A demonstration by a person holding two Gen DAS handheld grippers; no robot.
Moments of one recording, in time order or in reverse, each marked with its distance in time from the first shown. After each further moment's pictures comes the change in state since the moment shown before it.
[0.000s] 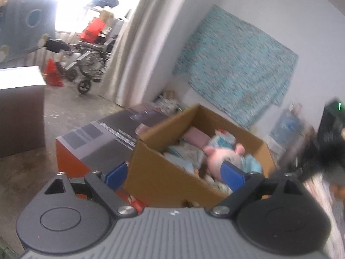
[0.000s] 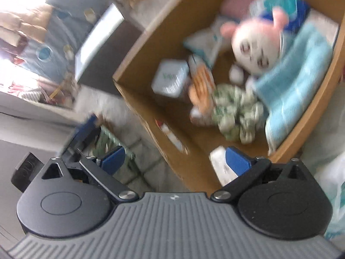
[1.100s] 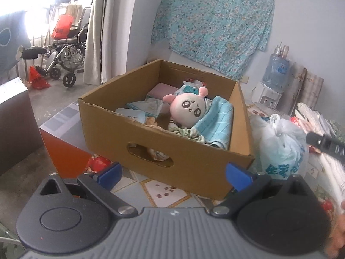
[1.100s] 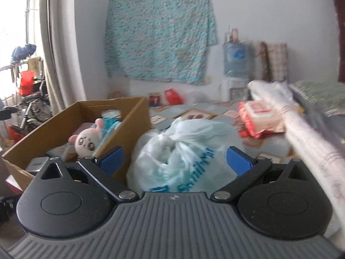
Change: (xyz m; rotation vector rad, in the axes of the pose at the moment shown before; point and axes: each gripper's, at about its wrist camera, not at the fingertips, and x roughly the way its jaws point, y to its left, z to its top) left arm -0.011 -0.105 -0.053 0.206 0.177 0.042; right arm -0.050 -0.013 -0.244 0.169 -1.028 -0.857
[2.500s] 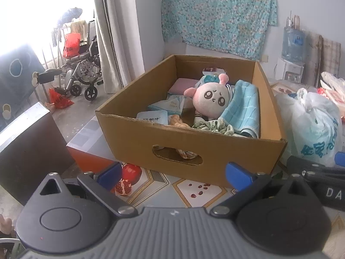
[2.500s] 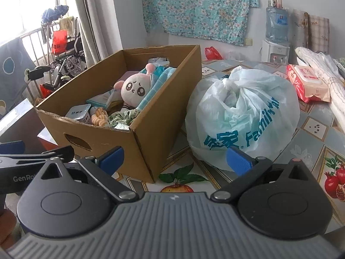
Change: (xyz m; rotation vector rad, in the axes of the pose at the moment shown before) left arm 0.017 -0.008 0.007 0.189 0.034 0.200; right arm 0.014 0.059 -0.025 -0.080 0.264 0.218
